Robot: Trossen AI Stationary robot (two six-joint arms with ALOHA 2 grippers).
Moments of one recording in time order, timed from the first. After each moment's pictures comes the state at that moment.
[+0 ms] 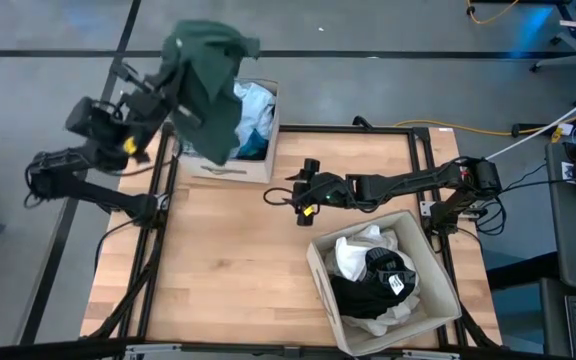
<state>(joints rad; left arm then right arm) 0.03 0.96 1.26 0.39 -0.74 1.01 0.01 1.65 1.13 0.01 0.29 -0.27</state>
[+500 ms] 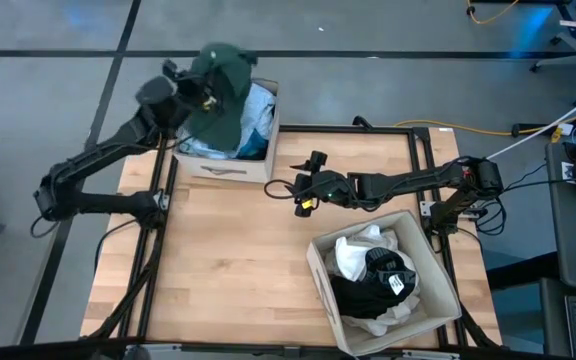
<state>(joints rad) 0.64 1.05 1.07 0.06 -0.45 0.47 0.01 1.64 1.13 0.03 0.48 -0.27</state>
